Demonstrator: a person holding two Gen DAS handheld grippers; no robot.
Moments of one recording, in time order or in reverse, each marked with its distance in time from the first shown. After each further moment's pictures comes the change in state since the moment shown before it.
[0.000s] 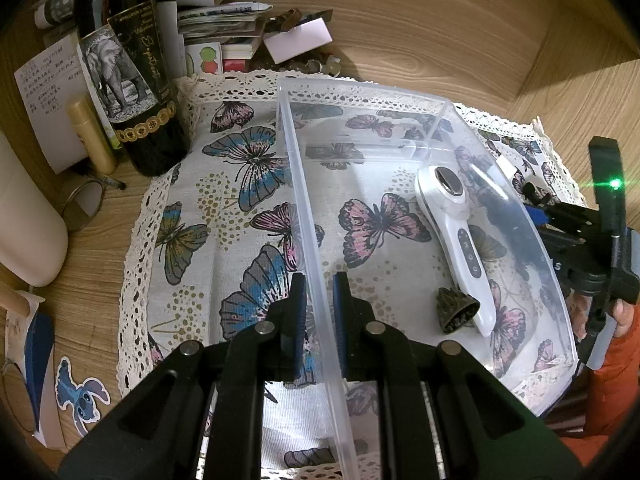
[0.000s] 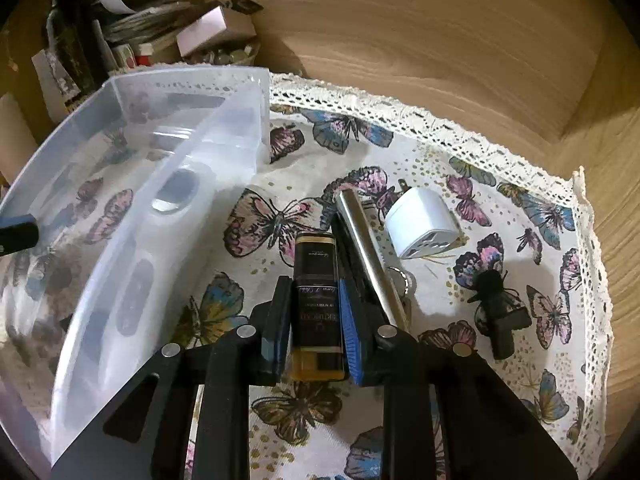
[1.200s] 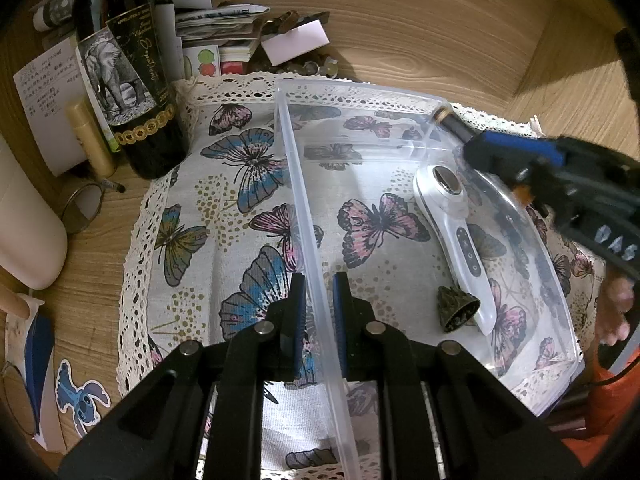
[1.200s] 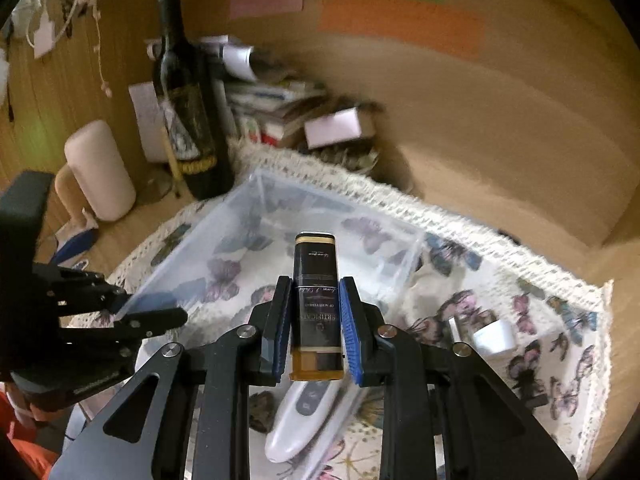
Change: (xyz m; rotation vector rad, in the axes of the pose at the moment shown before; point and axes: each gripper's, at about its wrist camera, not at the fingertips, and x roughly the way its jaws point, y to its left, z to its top) left arm 0.000 -0.002 0.002 0.001 -0.002 -0.003; right arm -0.052 0.081 0.051 -0.135 -0.157 0.197
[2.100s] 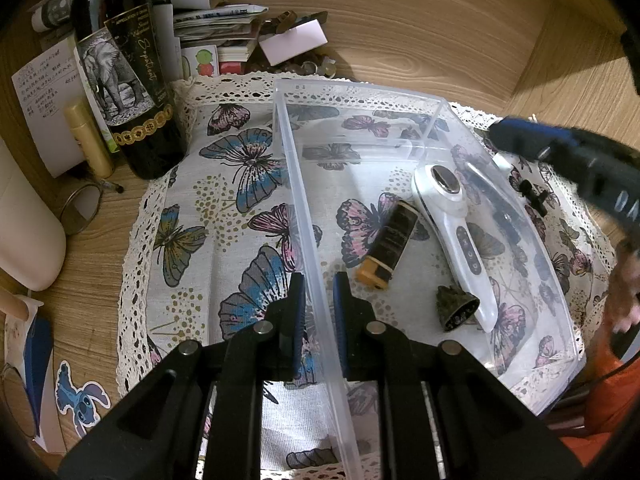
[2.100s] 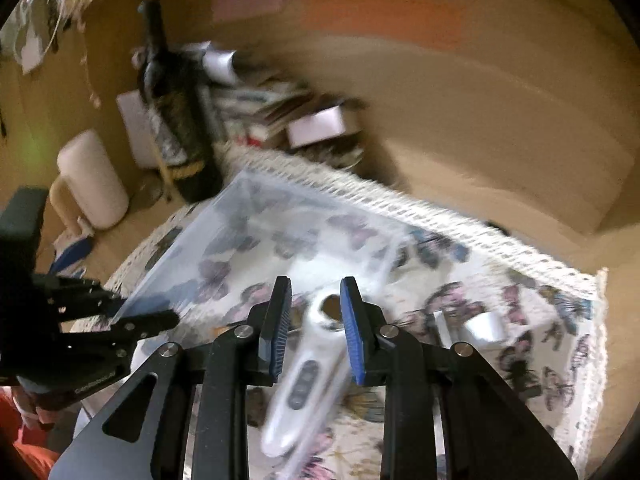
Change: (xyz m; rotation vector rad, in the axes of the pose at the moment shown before) left arm 0.000 0.000 0.000 0.003 -0.002 -0.001; right arm -0.019 -0.016 0.003 0.052 -0.020 -0.046
